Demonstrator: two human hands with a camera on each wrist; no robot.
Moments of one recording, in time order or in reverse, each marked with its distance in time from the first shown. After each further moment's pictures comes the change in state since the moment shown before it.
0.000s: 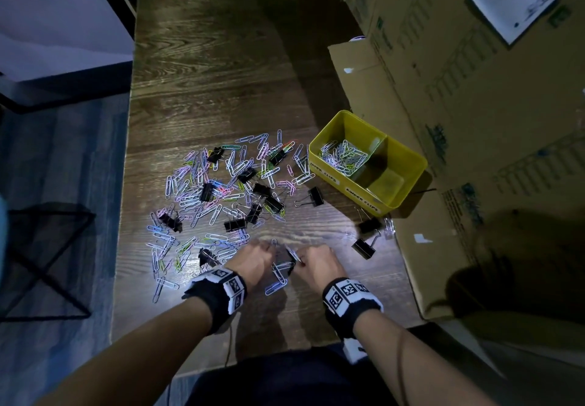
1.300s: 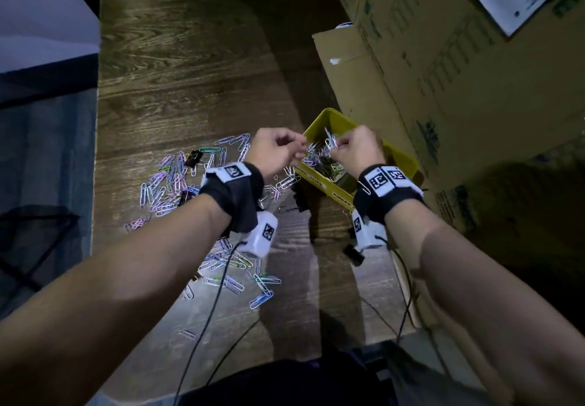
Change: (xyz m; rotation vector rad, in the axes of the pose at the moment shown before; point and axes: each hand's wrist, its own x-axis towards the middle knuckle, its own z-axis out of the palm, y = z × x) left_hand 0.126 0.023 -0.159 -1.296 0.380 -0.186; right_hand 0.079 0.007 -0.195 0.253 0.467 0.055
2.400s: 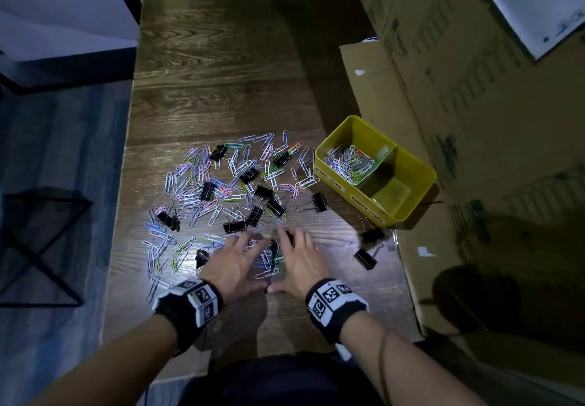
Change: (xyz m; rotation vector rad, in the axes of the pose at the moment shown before) left_hand -0.148 -0.160 -0.067 1.234 -0.259 0.143; right_hand -0.152 0.022 0.148 -0.457 -0.412 -0.410
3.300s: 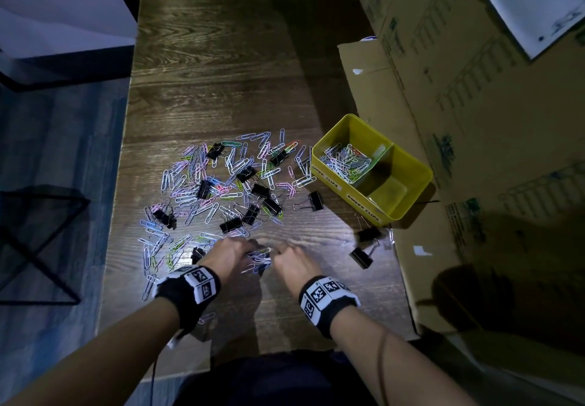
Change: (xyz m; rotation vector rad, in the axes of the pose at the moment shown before) left_hand 0.018 -0.009 -0.006 -0.235 0.018 0.022; right_hand -0.001 -0.003 0.000 -0.205 -0.047 -0.201
